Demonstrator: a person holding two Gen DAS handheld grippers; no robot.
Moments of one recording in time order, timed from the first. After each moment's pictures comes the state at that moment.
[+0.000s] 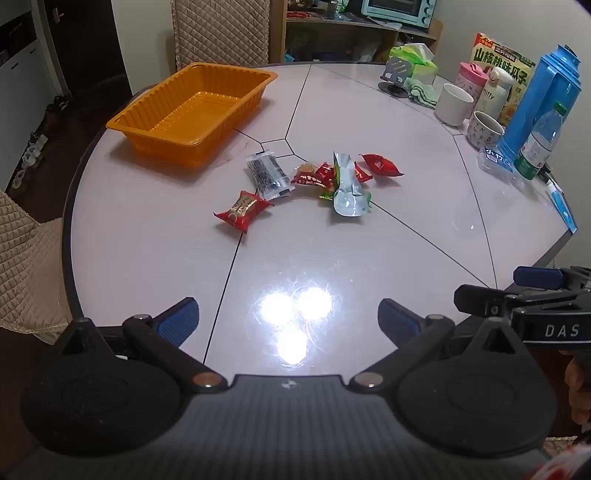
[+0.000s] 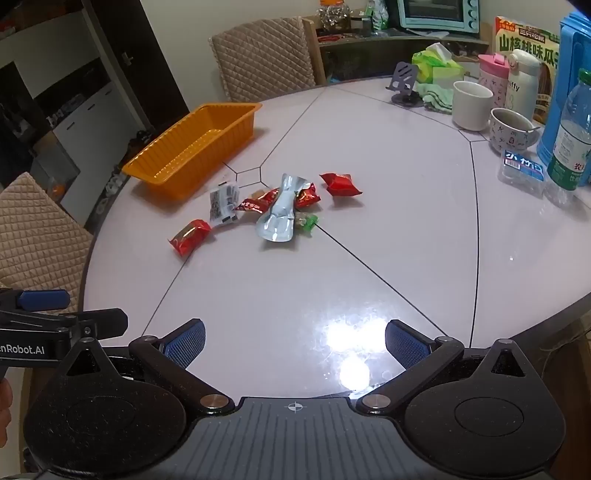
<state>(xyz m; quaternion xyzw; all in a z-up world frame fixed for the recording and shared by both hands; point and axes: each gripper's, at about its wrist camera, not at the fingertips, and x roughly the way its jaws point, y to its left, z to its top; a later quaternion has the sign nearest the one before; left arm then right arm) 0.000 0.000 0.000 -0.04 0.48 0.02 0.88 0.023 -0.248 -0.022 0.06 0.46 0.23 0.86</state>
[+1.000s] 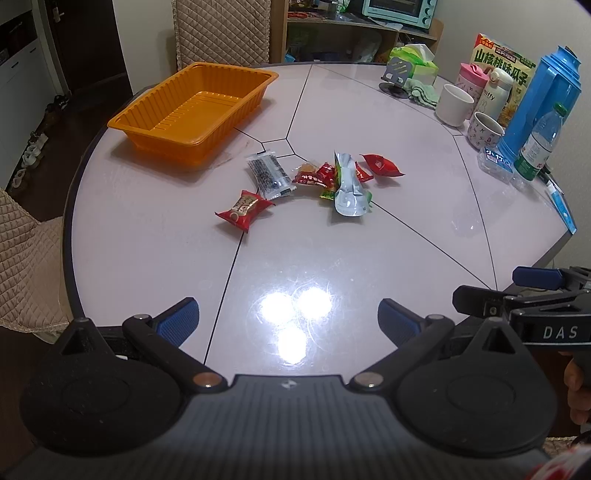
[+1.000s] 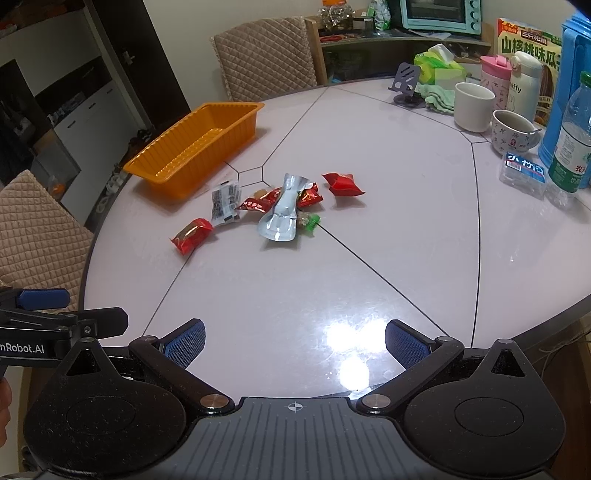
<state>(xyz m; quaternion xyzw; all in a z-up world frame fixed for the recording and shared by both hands) 0.001 0.002 0.002 -0.04 0.48 0.02 0.88 0.023 -0.245 -0.022 0.05 0.46 0.23 0.86</state>
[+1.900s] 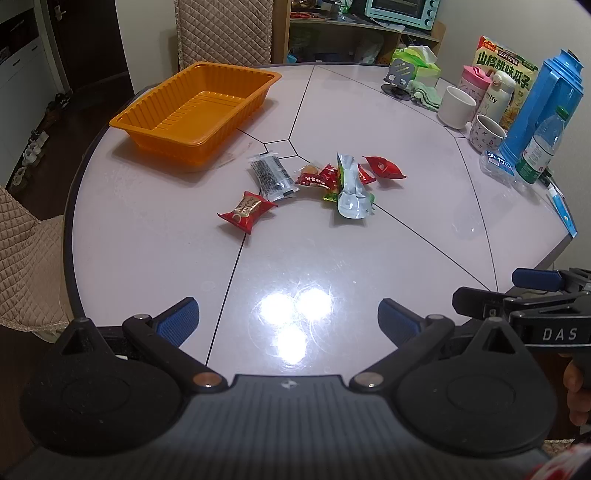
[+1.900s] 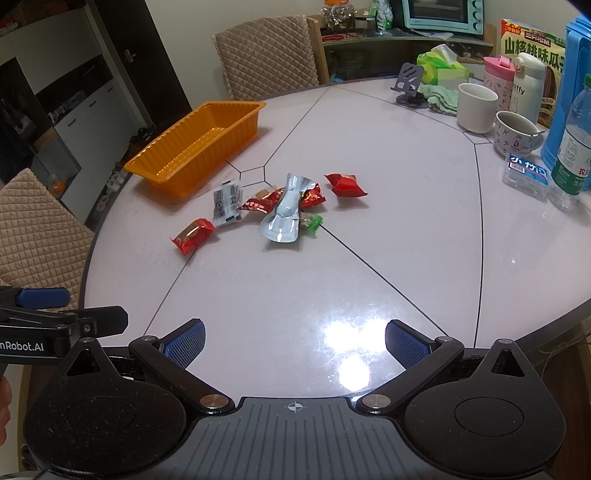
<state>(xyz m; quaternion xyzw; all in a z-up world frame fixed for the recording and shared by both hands) 0.001 0.003 0.003 -0.04 0.48 0.02 0.88 0.022 -0.242 -0.022 0.05 0.46 0.23 0.86</state>
